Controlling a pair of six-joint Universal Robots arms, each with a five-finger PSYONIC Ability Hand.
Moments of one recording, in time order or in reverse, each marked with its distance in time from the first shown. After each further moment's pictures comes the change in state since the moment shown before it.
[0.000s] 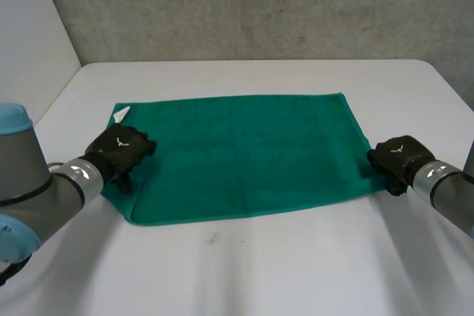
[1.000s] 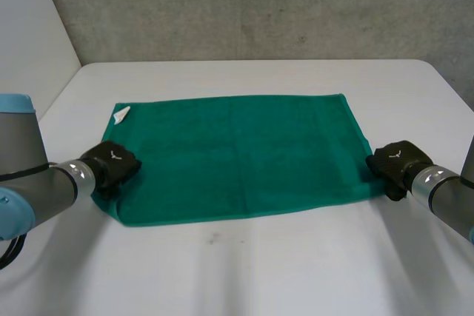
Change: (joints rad) left arm 0.053 -0.135 0.169 -0.251 -0.051 0.192; right arm -0.001 0.013 0.013 -0.004 0.002 -0.031; left_hand 0.647 0.714 0.700 0.724 0.682; right_hand 0.000 0.000 0.000 0.000 0.005
